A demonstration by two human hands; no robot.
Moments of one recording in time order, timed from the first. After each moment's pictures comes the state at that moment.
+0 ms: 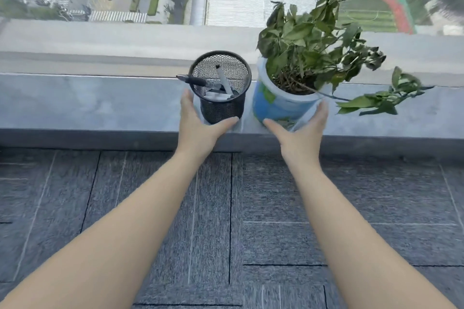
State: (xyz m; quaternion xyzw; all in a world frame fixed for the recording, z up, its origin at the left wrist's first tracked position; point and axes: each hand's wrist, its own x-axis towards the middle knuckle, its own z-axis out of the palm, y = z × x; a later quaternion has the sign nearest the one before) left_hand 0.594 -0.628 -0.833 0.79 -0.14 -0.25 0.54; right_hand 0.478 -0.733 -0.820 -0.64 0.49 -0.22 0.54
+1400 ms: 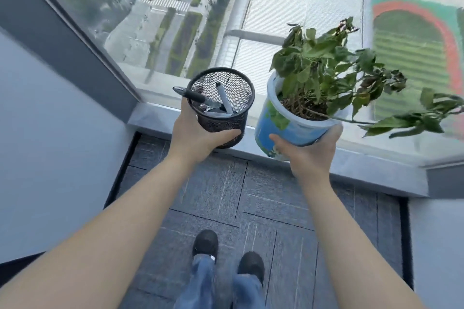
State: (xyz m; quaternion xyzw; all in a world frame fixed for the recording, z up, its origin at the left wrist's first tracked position) left_hand 0.556 -0.502 -0.355 0.81 -0.12 -0.19 0.54; right_hand 0.440 -0.650 -0.368 -0.67 0.36 -0.28 0.59
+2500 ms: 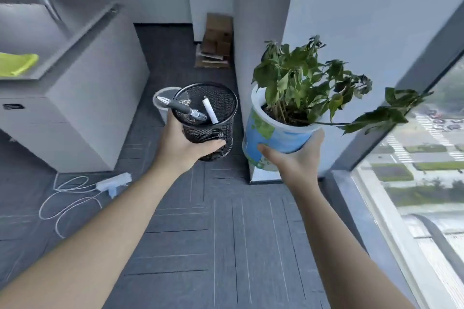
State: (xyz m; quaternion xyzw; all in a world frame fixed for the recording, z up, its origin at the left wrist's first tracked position) left_hand 0.130 -0.096 -0.092 0.77 0.27 0.30 0.49; right_hand 0.255 -0.250 -0.112 -0.71 -0.23 0.06 0.67
